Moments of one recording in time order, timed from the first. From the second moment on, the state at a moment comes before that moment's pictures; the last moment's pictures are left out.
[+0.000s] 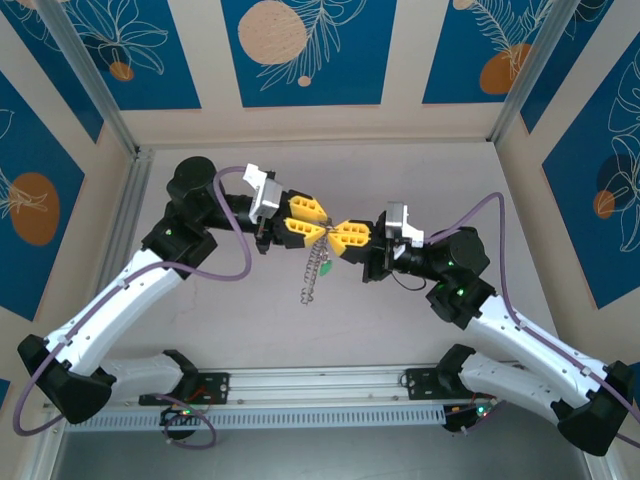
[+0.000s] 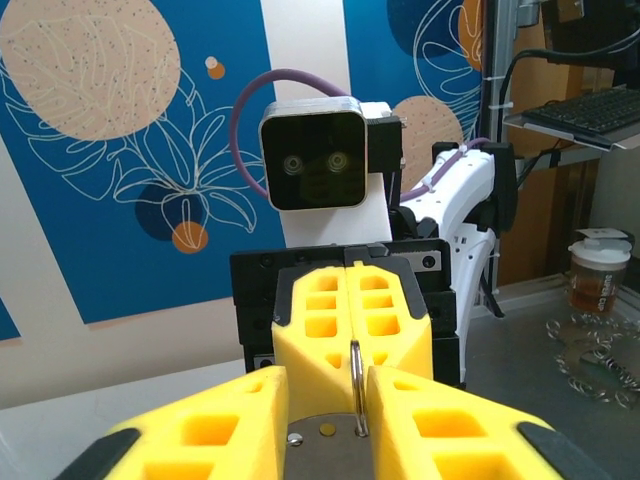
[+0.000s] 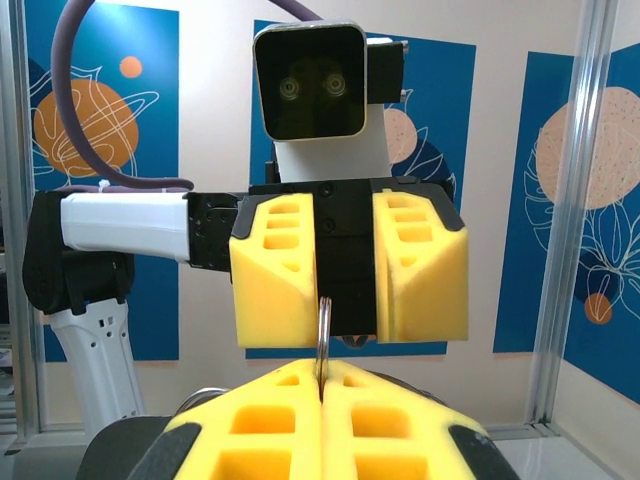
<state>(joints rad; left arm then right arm) -0.67 1.19 1.28 0.00 1.08 0.05 0.77 0.86 0.76 0.50 -0.61 0.17</state>
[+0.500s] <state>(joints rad) -0.67 1.22 1.43 -0.36 1.03 0.29 0.77 0.87 0.88 0.26 -0.56 0.10</state>
